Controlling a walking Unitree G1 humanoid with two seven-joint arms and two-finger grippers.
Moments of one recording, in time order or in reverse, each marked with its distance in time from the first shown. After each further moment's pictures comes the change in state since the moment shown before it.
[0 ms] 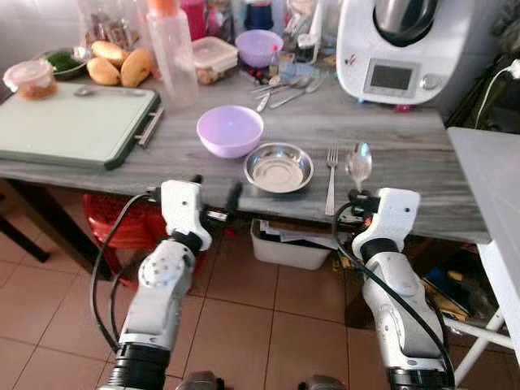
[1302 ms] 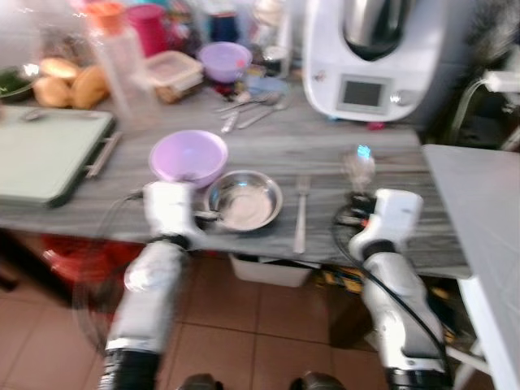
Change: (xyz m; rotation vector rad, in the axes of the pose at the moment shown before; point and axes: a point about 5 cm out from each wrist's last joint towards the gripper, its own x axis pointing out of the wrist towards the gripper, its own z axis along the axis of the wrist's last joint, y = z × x) left arm -0.013 0.025 0.004 0.032 -0.017 0.118; right arm 0.000 0.008 -0.001 0.003 0.009 0.046
